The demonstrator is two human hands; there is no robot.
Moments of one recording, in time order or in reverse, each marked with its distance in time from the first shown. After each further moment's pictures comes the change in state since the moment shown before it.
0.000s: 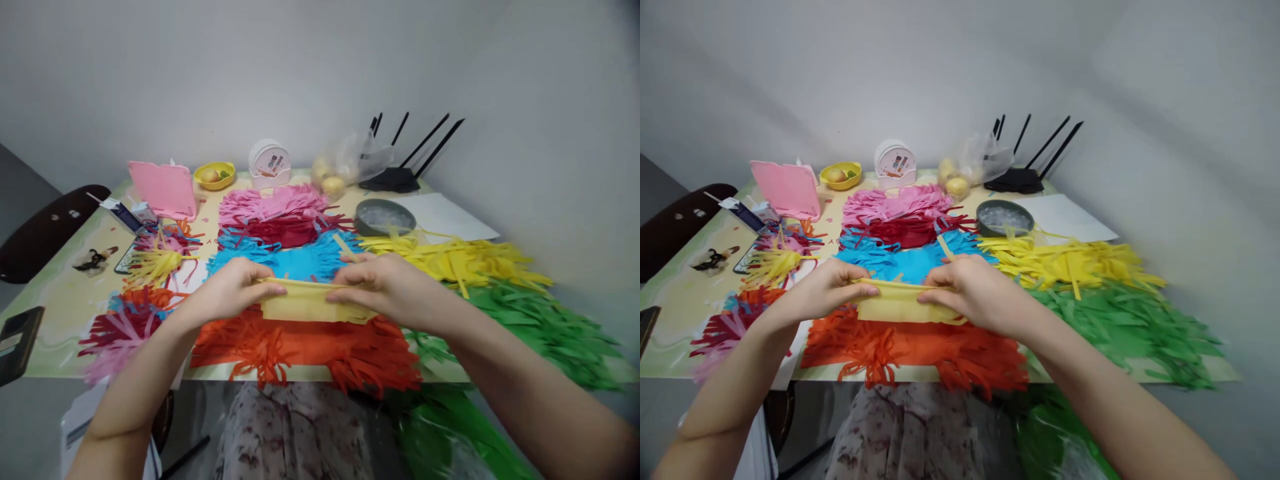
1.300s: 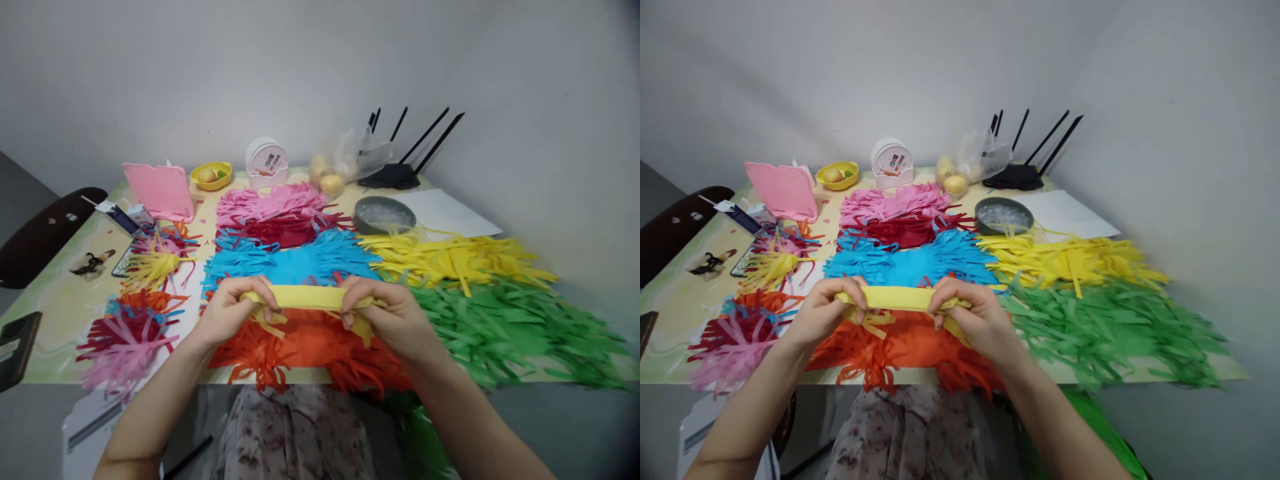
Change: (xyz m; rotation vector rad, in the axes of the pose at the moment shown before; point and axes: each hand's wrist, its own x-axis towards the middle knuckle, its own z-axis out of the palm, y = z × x) left_hand -0.008 -0.031 0.045 -0.746 0.272 0.204; right_hand -0.024 0.010 0.066 0.993 0.522 0.059
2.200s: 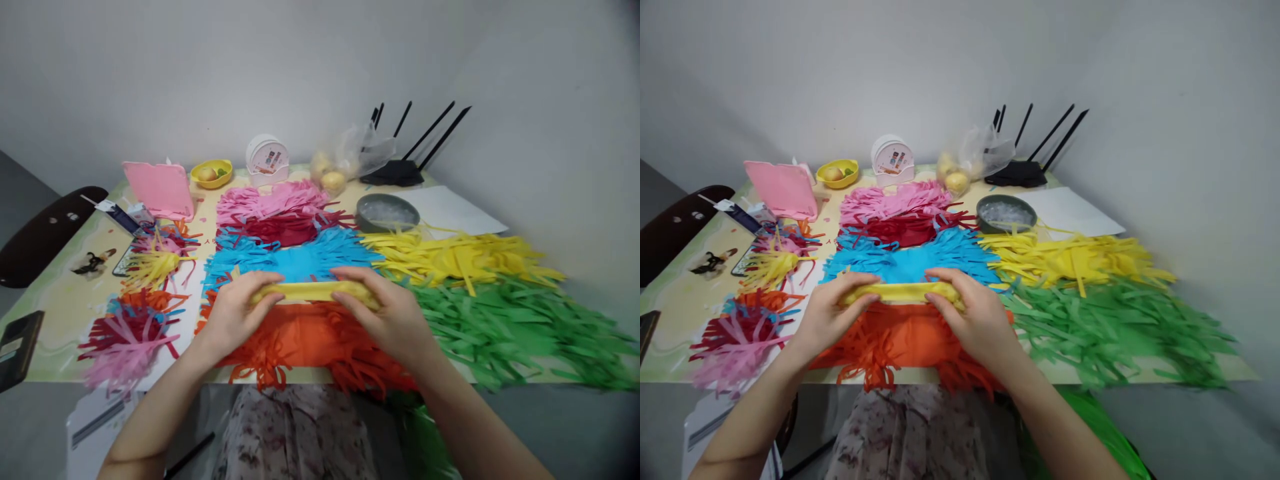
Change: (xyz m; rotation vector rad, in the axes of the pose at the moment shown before) left_hand -0.003 0.006 0.010 0.801 0.138 0.117; right_hand 0.002 -0.002 0.003 -0.640 0.121 -0.055
